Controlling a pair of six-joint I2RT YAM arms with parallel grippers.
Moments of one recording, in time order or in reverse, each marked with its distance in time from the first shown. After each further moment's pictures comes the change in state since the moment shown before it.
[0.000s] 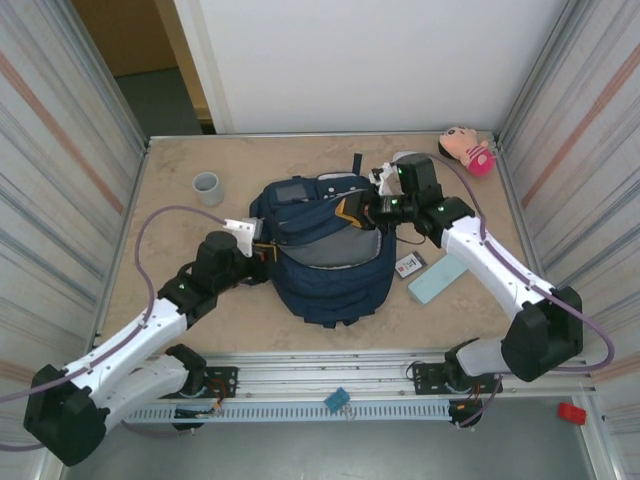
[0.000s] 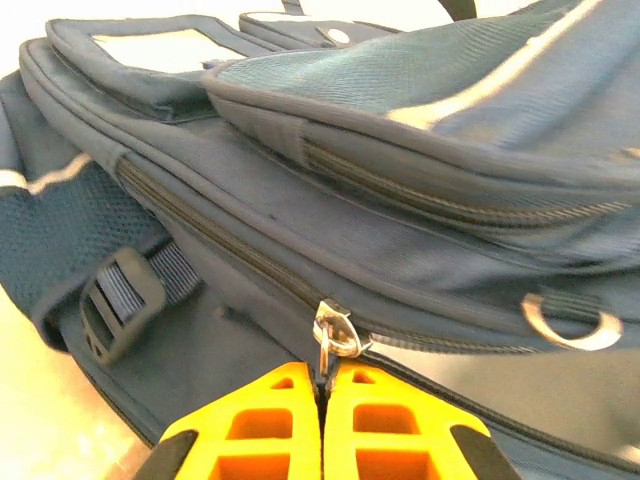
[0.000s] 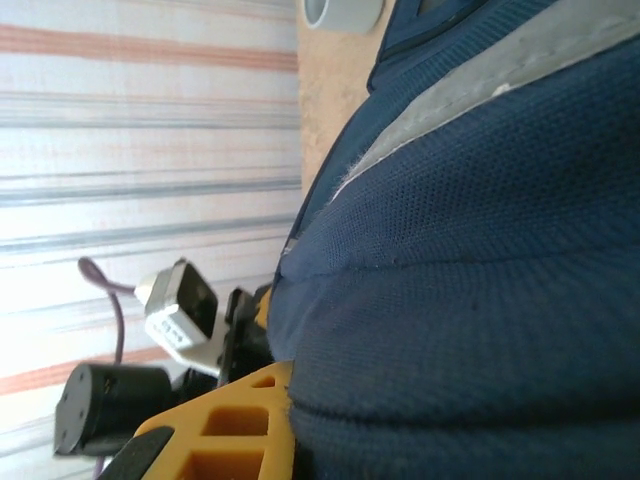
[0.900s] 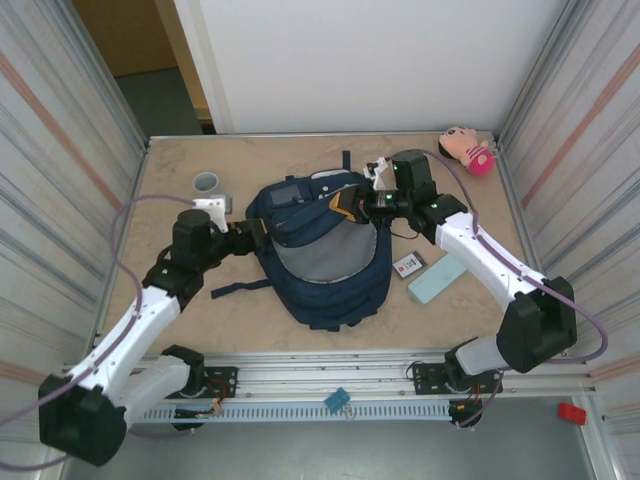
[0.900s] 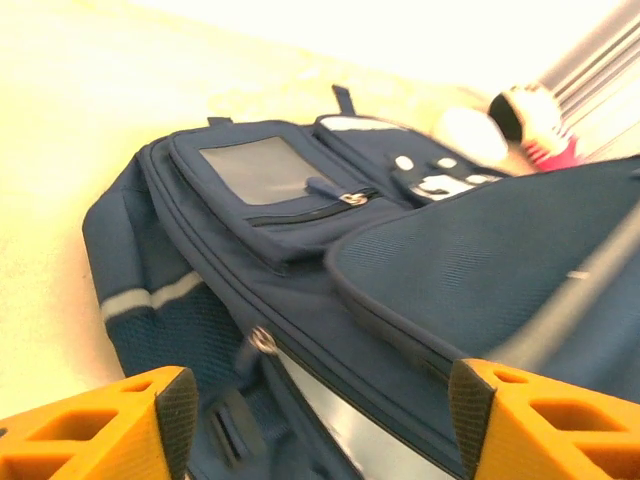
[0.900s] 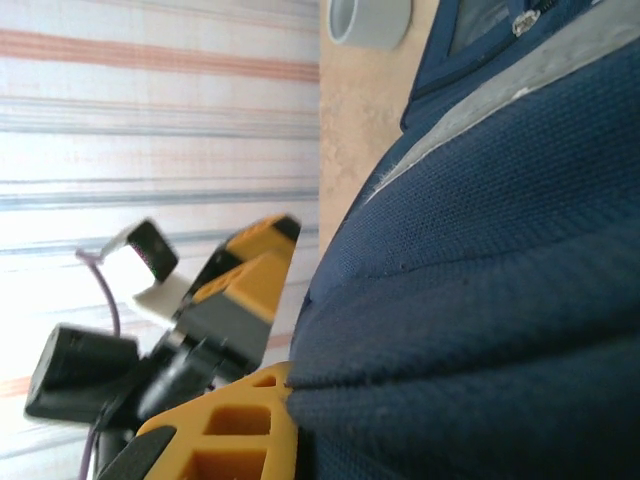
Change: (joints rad) left arm 0.208 -0.015 0.108 -0.055 0.078 -0.101; right arm 0.028 0.044 -0.019 0.154 0.037 0.050
